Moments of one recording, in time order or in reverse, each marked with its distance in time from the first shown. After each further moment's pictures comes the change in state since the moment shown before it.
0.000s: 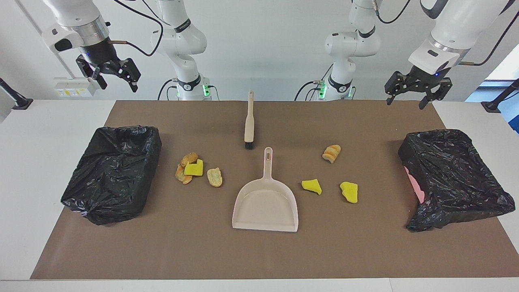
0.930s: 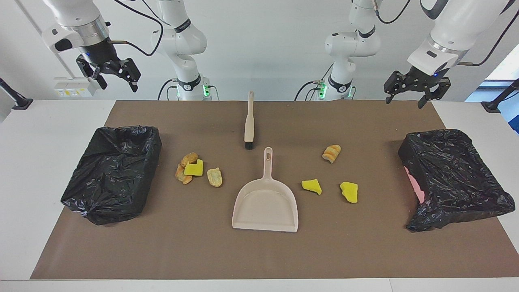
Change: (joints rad) left arm 0.000 0.000 0.000 0.000 0.000 -0.025 0.000; right arm 0.000 0.000 0.000 0.003 0.001 0.000 0.000
